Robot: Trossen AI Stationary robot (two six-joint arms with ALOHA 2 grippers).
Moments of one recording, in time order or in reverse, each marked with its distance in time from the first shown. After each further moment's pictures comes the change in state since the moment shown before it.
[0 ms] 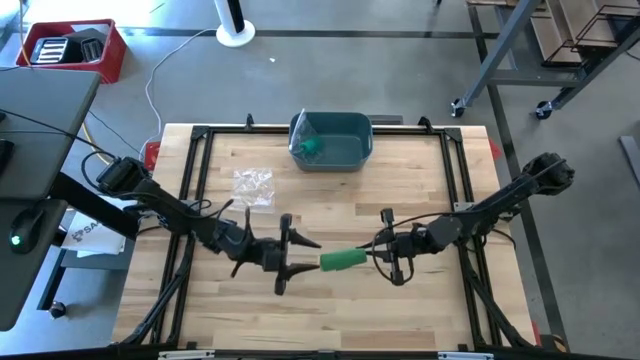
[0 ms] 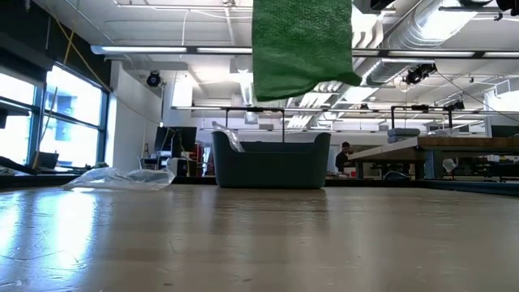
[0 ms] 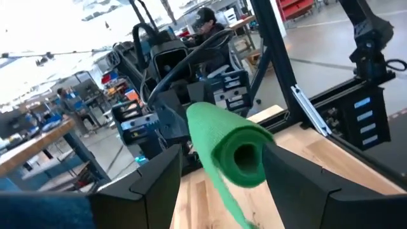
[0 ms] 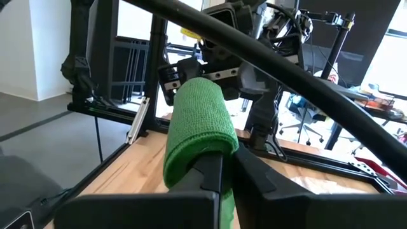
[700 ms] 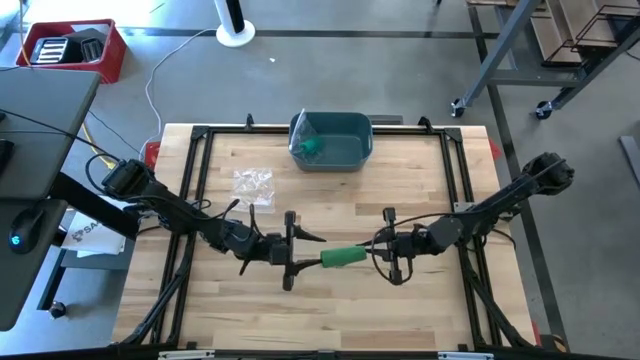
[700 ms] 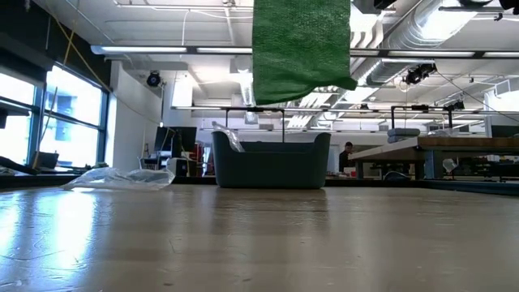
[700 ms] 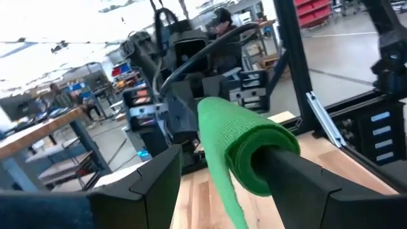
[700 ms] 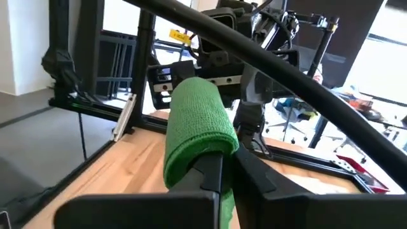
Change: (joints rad) left arm 0.032 0.059 0.000 0.089 -0.013 -0.068; right arm 0.011 0.000 0.000 0.001 0.064 -0.033
